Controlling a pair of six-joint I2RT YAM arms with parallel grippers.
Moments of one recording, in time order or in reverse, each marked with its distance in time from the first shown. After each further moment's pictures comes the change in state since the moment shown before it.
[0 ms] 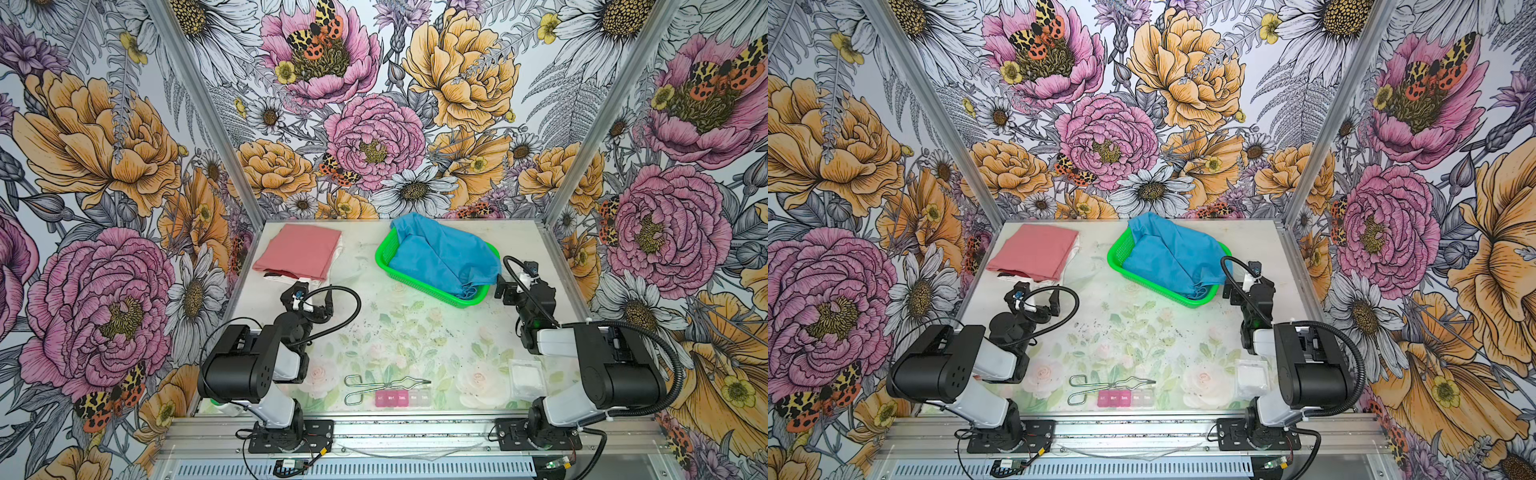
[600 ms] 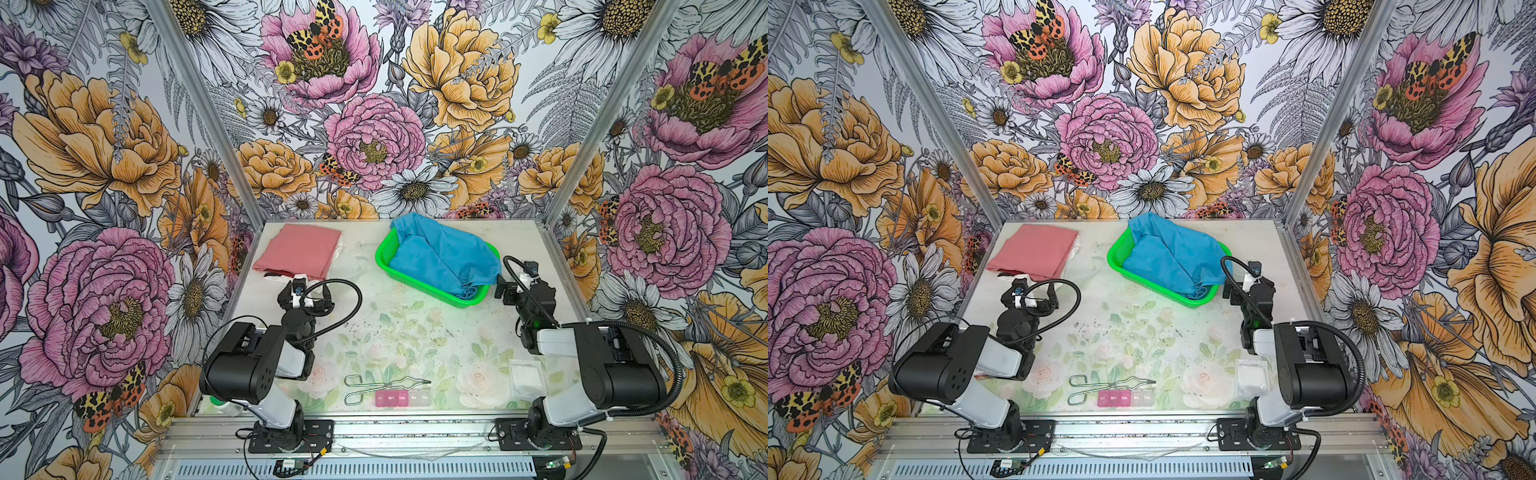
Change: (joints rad) left arm -0.097 0.006 0.036 -0.015 -0.338 -0.026; right arm 0.000 0.000 0.000 0.000 0.000 0.000
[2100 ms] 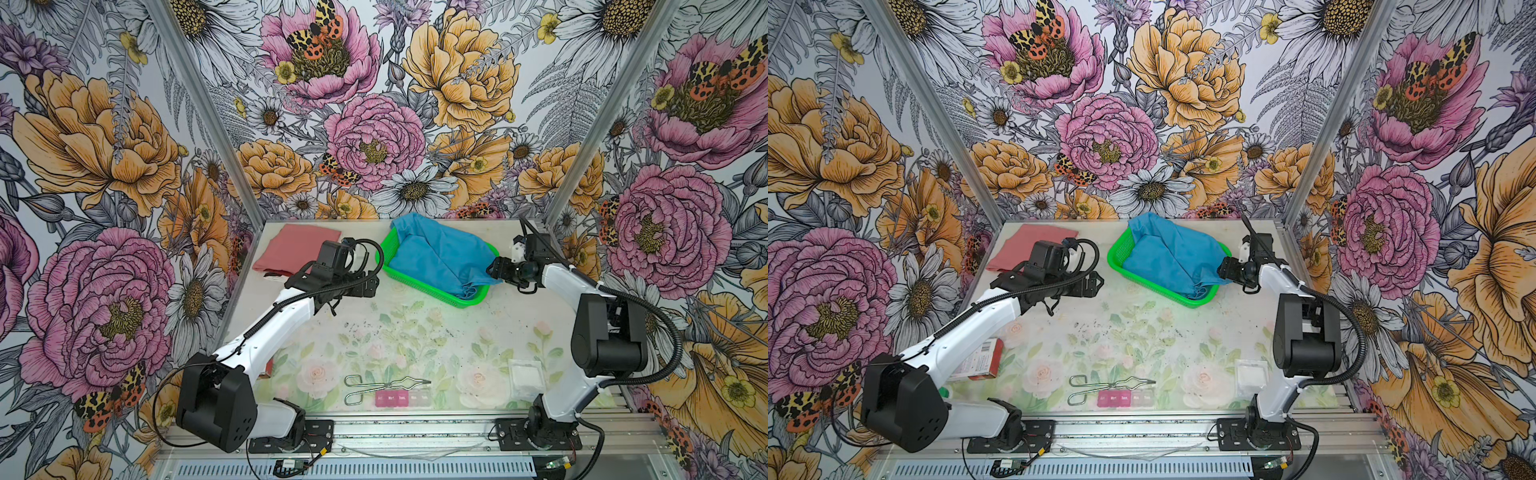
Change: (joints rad) left arm -0.243 -0.262 0.882 -1.938 0.390 -0.327; right arm -0.048 0.202 0.771 -1.284 -0.380 0.241
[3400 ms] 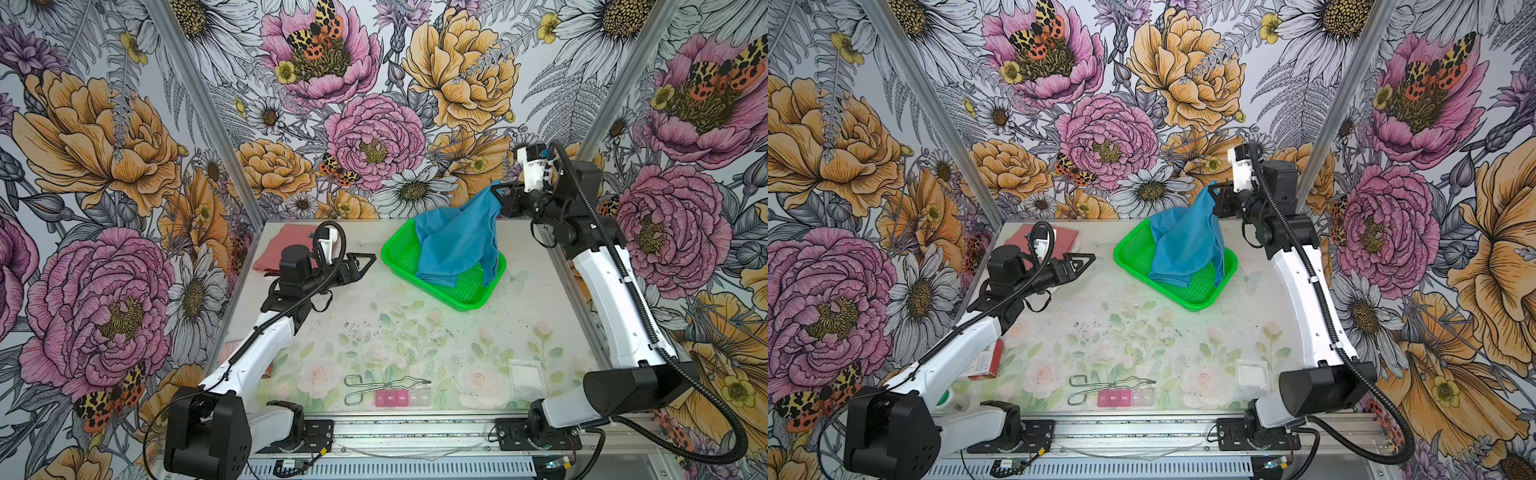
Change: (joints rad) left arm 0.187 -0.139 -0.234 0.630 0.545 -0.408; right arm 0.235 -0.241 0.660 -0.182 -0.140 -0.122
